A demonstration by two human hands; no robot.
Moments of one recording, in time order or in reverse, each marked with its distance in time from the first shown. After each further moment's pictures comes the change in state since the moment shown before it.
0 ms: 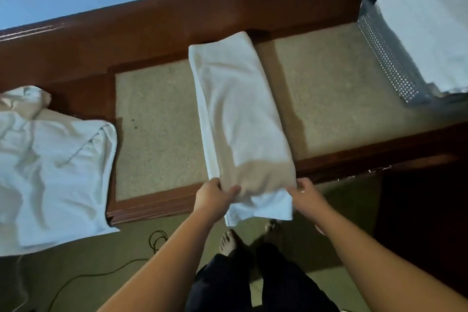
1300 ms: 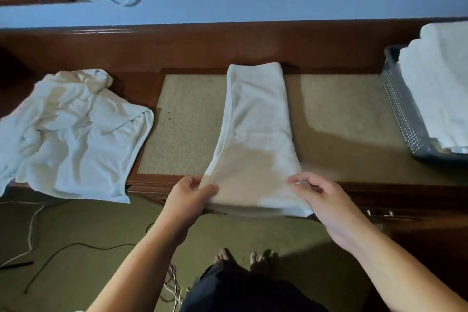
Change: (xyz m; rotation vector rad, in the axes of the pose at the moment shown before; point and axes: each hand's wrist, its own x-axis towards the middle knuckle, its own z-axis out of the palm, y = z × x) left_hand -0.144 0.014 -0.057 -0.775 0.215 0.014; right_hand -0.140 -0.079 -0.085 0.106 -0.306 -0.421
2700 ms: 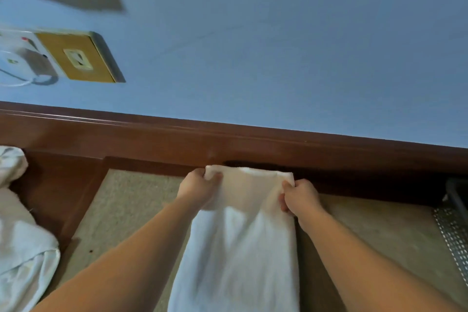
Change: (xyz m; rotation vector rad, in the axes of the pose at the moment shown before) left_hand 0.487 0.190 0.128 0.492 0.154 0.106; right_hand 0.526 -0.132 -0.063 -0.298 0.442 0.160
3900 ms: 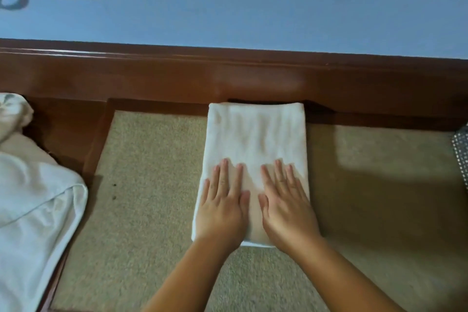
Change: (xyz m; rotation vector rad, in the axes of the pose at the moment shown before) left_hand -0.174 -0.085 0.049 0.546 -0.115 0.343; right_hand -0.154 0.109 0.037 -0.833 -0.177 -0.639
